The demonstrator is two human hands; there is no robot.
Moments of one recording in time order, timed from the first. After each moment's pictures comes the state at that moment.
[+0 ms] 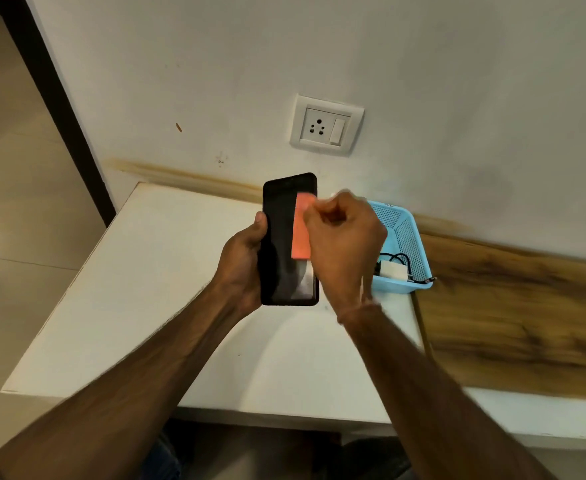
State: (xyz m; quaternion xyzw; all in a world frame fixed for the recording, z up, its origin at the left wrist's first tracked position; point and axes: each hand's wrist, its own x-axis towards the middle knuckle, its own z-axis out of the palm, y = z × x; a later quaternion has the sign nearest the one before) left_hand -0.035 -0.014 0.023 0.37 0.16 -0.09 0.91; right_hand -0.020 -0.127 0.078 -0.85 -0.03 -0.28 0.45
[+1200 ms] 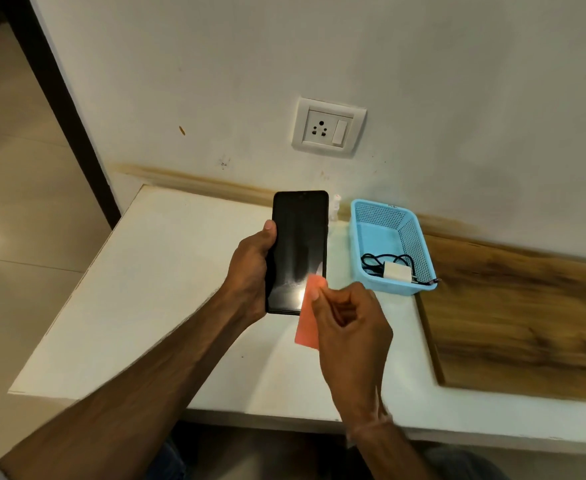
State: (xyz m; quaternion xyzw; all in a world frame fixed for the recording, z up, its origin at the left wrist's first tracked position) left_hand -0.034 -0.025 0.014 0.44 0.19 -0.07 0.87; right_hand -0.103 -0.156 0.016 -0.85 0.03 -0.21 0.47
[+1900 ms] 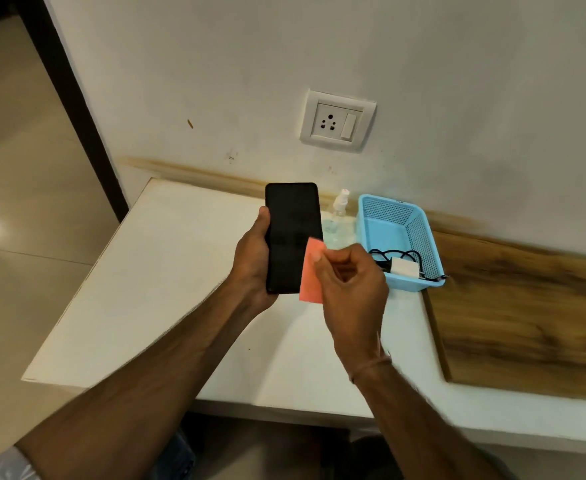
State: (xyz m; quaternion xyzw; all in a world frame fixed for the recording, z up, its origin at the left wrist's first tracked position) left_hand -0.033 -0.022 0.019 0.38 0.22 -0.08 0.90; right_hand -0.063 -0.145 0.022 -0.82 0.03 -0.18 0.54
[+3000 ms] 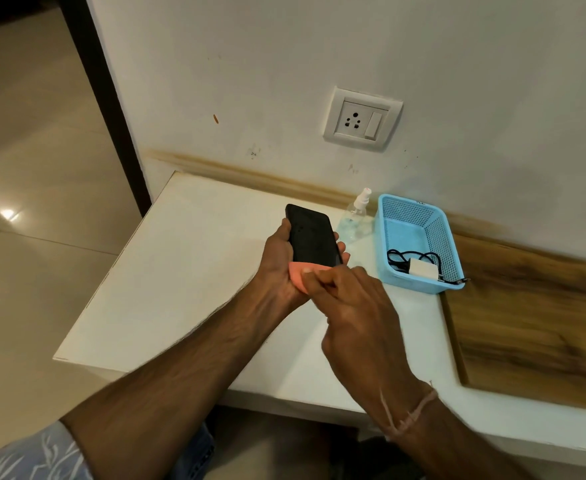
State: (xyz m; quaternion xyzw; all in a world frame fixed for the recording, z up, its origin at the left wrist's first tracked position) left_hand -0.038 -0.028 0.026 0.16 0.24 -0.18 0.94; right_hand -0.109 -0.151 0.038 -0.92 -0.30 -0.22 0.11
